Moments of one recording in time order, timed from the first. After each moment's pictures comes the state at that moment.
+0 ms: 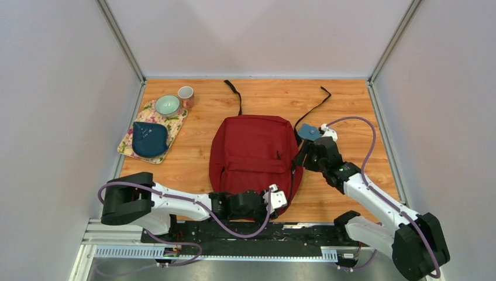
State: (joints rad) left arm -1.44 1.45 0.58 0.35 -0.07 -0.07; right arm 0.47 1.04 0.55 -0.22 0.13 0.63
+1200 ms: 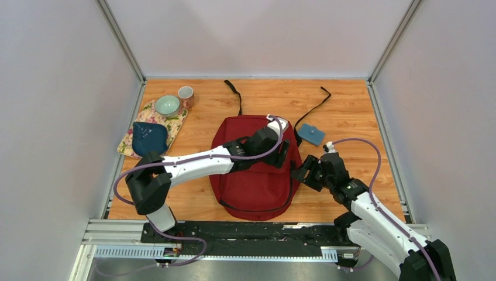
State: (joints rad) left arm -1.04 1.64 1.18 -0.15 -0.18 -0.38; right arm 0.46 0.78 0.36 -0.31 -0.10 0.87
